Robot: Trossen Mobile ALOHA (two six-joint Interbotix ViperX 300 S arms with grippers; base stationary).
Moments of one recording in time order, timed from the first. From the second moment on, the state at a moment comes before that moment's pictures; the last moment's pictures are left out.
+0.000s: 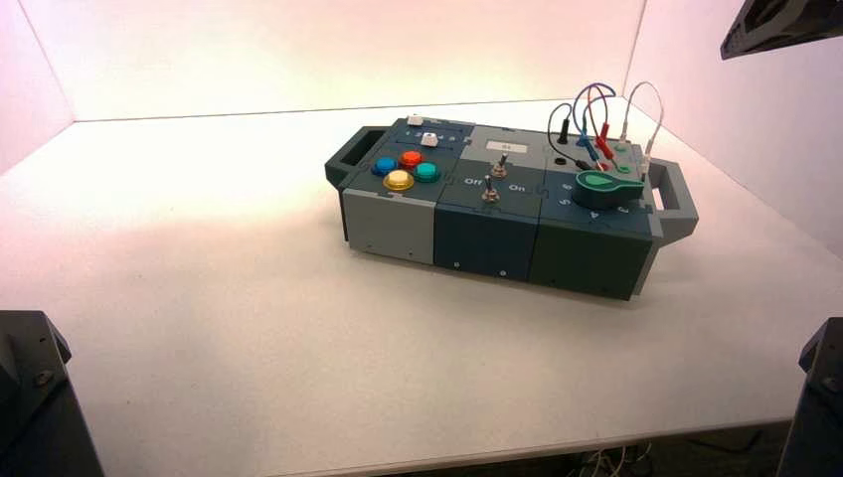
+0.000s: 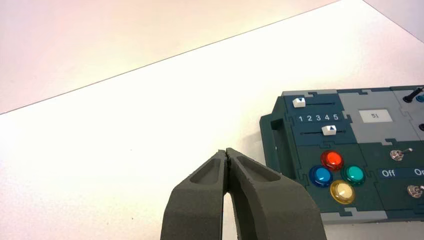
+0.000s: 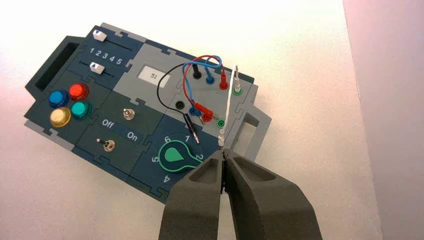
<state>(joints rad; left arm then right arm) -0.26 -0.58 1.00 -0.12 0.21 0.16 0.19 -0.89 1.12 0.02 0.57 0.06</state>
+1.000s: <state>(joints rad) -0.29 -0.53 0.96 -0.12 0.22 0.16 0.10 -0.42 1.00 0.04 0.62 0.08</state>
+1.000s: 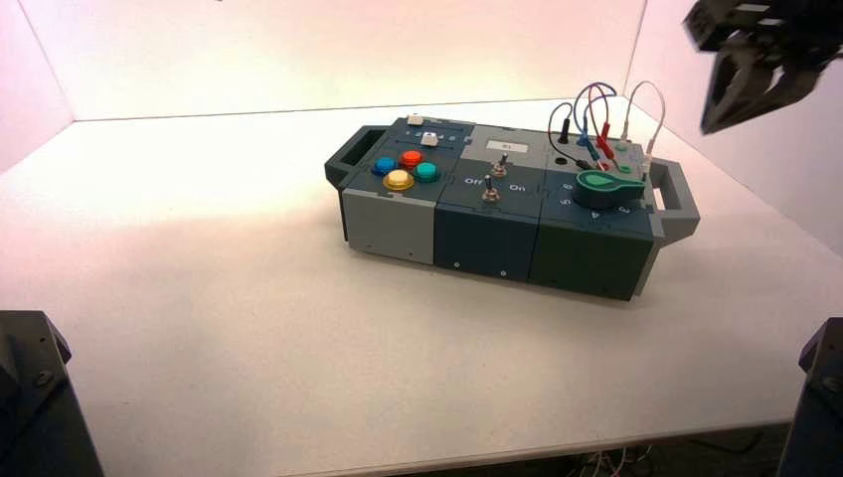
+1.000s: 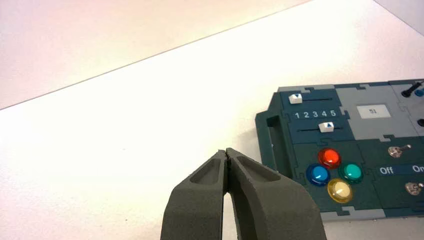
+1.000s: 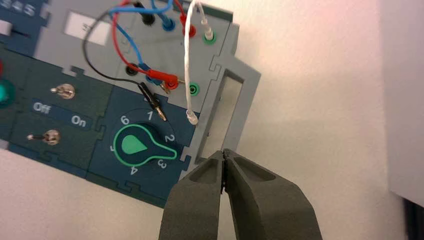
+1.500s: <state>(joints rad) -0.36 -0.37 0.88 -0.12 0.30 0.16 0.10 -0.06 0.86 0.04 0.62 0.08</state>
